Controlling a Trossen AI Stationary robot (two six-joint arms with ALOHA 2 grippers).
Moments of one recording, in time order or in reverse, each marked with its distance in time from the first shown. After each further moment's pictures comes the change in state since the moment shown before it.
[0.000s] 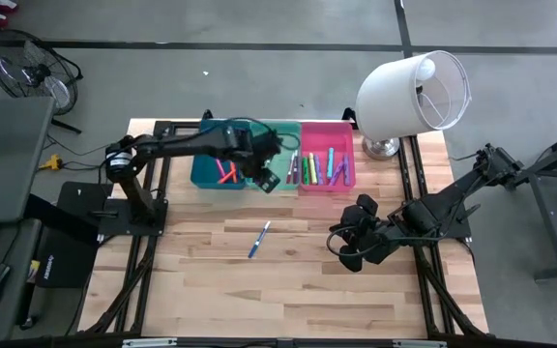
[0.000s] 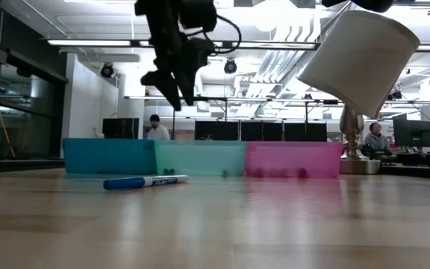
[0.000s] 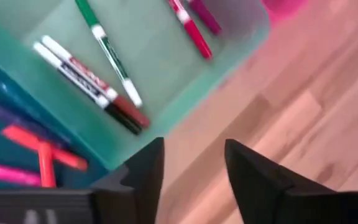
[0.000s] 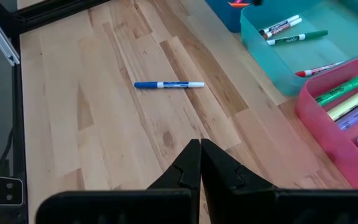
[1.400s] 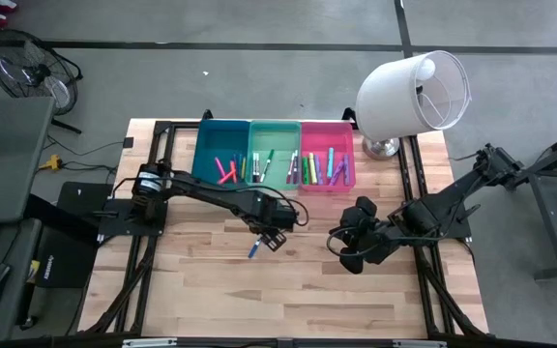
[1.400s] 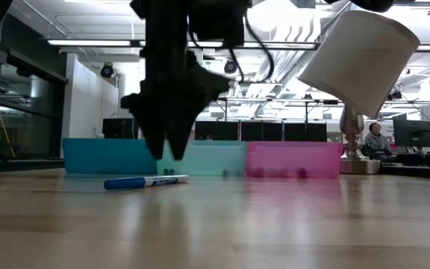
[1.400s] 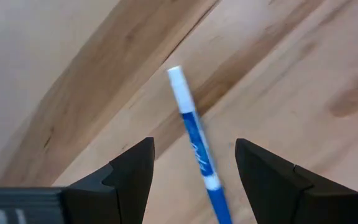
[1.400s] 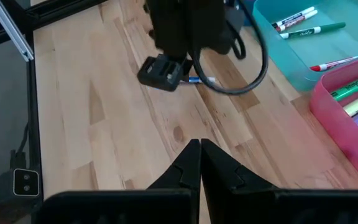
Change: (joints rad) left arm -0.403 0.238 0.003 -0.013 -0.065 -0.366; right arm 0.001 0.000 0.000 0.015 -0.043 0.000
